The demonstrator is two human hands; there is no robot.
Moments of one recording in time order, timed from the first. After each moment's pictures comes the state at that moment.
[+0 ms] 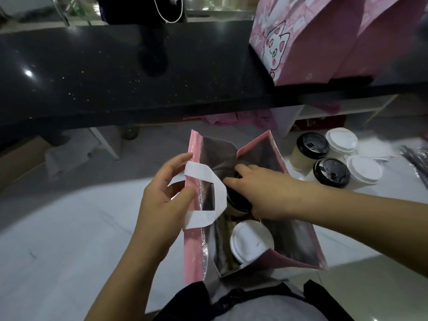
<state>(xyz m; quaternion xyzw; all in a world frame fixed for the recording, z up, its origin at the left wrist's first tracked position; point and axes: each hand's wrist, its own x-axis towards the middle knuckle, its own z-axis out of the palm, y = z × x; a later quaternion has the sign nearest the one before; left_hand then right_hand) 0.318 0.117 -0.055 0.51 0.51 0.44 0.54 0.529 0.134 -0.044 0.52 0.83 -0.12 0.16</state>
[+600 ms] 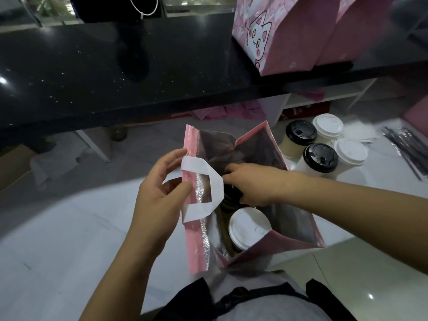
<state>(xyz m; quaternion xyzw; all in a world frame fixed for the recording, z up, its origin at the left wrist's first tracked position) 0.311 0.121 -0.061 0.52 0.48 0.43 0.56 0.530 0.143 -0.075 0.53 0.81 -0.19 0.12</state>
